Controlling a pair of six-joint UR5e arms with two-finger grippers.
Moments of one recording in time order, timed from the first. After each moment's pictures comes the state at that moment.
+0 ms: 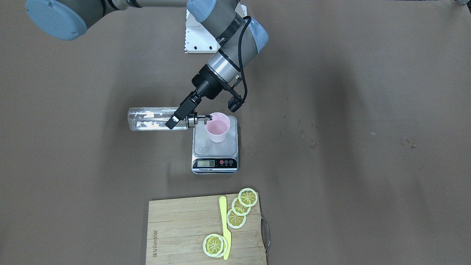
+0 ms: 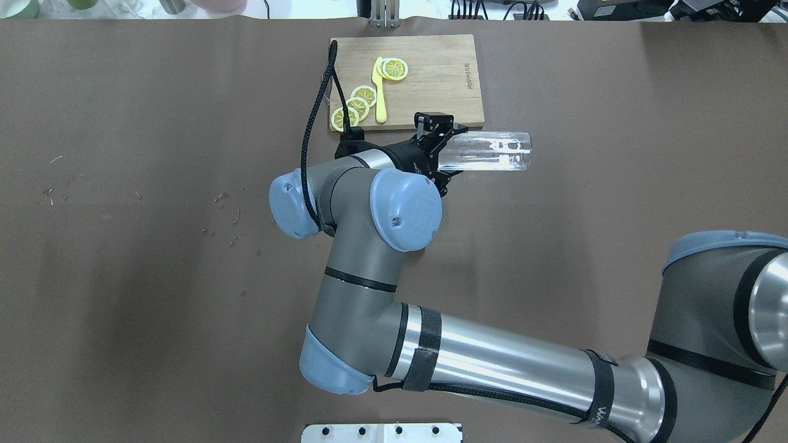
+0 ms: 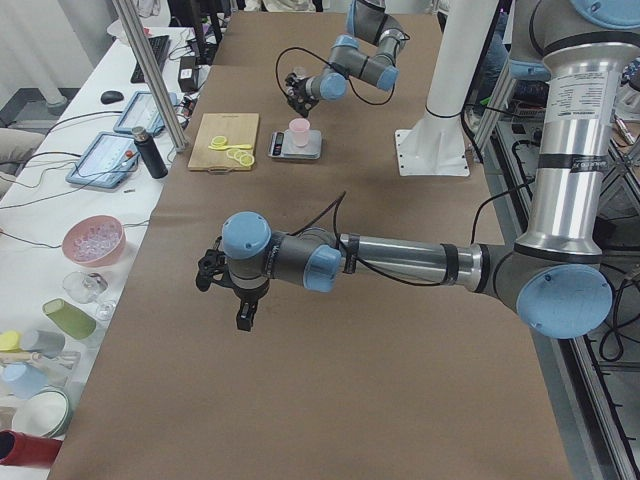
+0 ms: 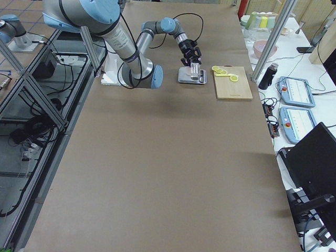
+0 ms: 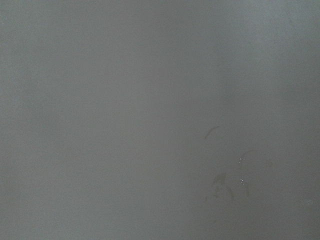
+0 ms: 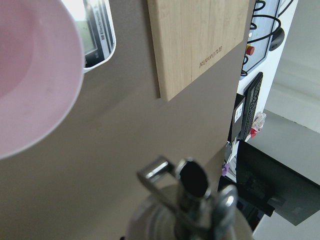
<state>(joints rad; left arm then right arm) -1.53 -1.62 -1.60 -1.74 -2.39 -0.10 0.41 -0.52 1.42 -2.42 0.99 0.20</state>
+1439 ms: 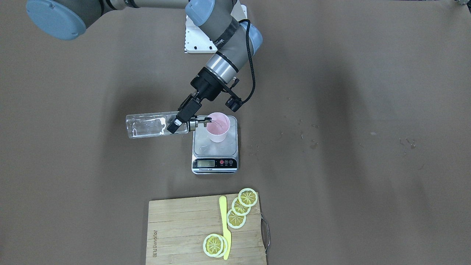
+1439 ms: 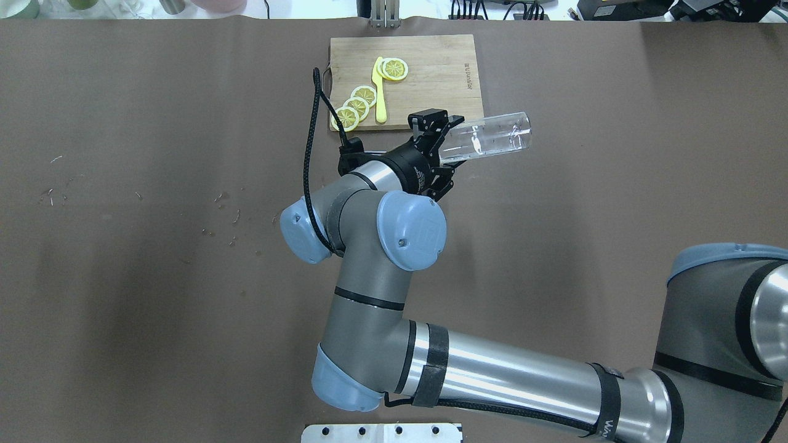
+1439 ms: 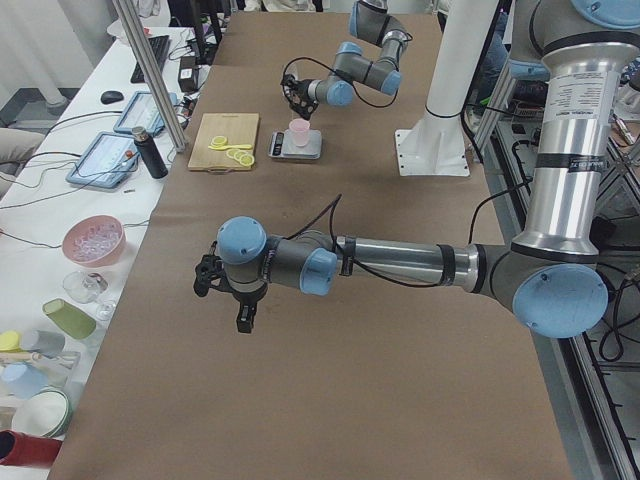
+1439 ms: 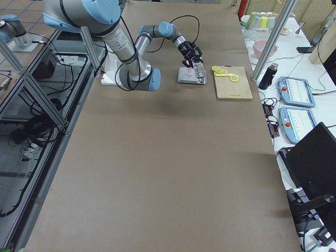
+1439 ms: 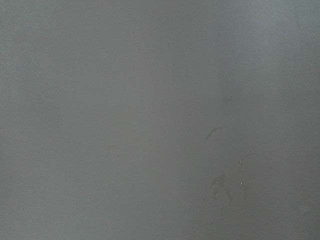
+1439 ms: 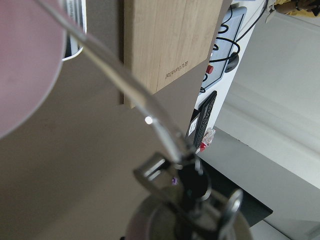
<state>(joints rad) -1.53 -1.64 -1.57 -1.74 -2.41 -0.14 0.38 -0.55 1.43 -2.41 0.83 0.16</state>
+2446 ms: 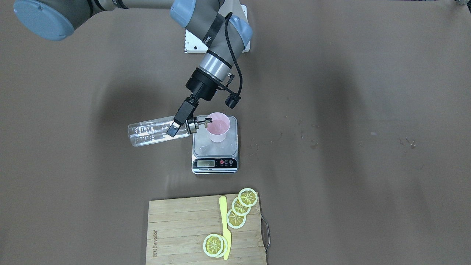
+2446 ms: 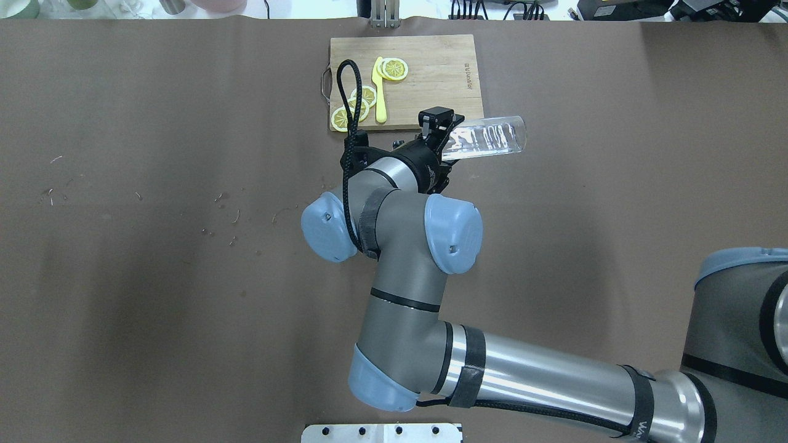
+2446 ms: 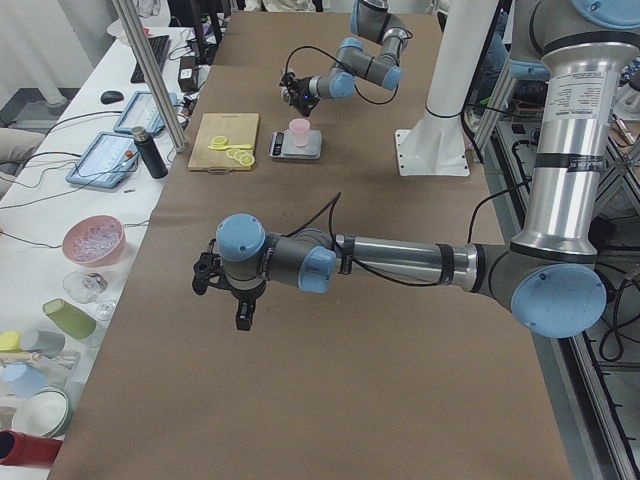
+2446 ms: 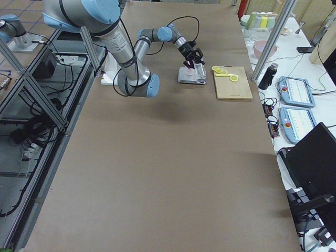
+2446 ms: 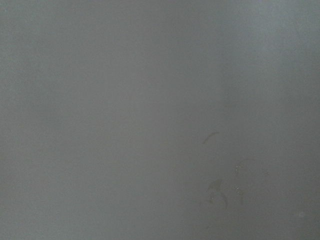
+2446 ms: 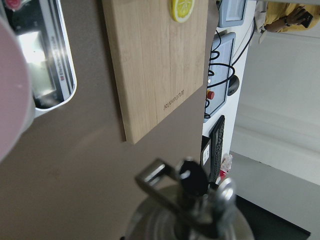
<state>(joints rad) -1.53 -1.64 -1.58 -1.75 -2.41 -0.16 0.40 -0.65 1.53 -2.17 0.88 0.16</state>
